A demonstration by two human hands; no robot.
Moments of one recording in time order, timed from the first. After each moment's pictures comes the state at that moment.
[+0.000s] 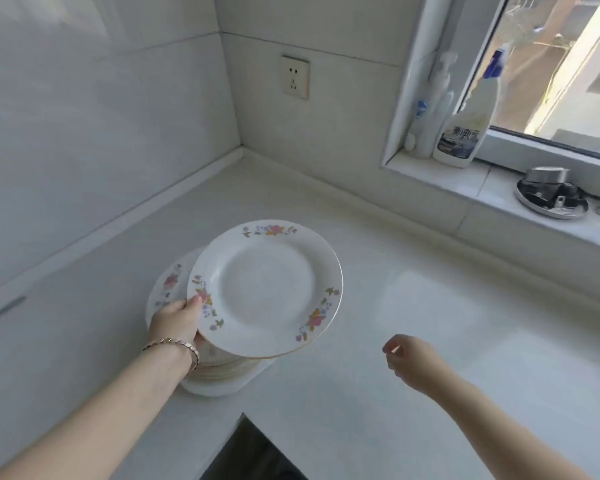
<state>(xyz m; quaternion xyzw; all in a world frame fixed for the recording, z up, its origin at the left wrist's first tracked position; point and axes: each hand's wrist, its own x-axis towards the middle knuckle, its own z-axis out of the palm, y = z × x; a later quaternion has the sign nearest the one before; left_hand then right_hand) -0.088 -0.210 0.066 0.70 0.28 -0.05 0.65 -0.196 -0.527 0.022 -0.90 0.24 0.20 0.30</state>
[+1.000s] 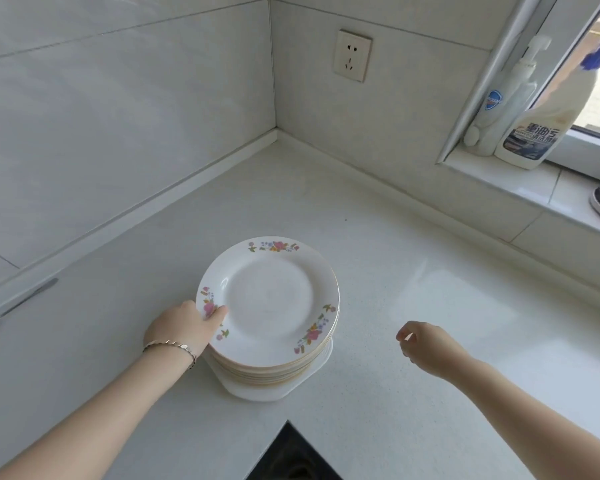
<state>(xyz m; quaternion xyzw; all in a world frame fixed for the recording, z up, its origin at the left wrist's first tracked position) -0.051 -0.133 0.059 0.97 0.14 -0.14 0.11 -0.127 -0.474 0.024 -0.92 0.20 0.25 0.23</state>
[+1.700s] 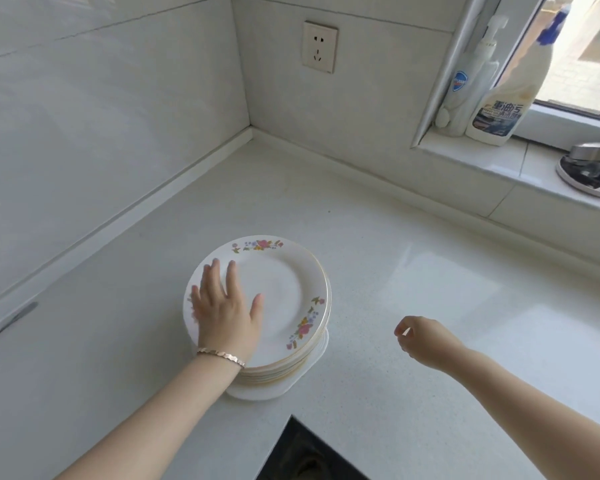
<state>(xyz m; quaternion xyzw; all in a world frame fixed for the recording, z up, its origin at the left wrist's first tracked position) -0.060 -0.191 0.045 0.99 -0.08 0.07 0.13 -0.147 -0.471 0.016 -0.91 0.24 0.24 0.23</state>
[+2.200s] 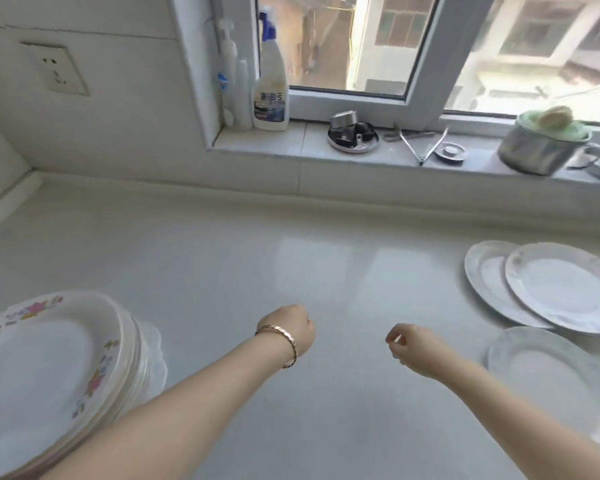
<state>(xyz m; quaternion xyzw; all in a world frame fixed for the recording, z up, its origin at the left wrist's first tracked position) -0.184 -0.484 0.042 0.87 -0.39 -0.28 0.07 -0.357 -0.625 0.020 -0.83 0.44 0.17 0.31</state>
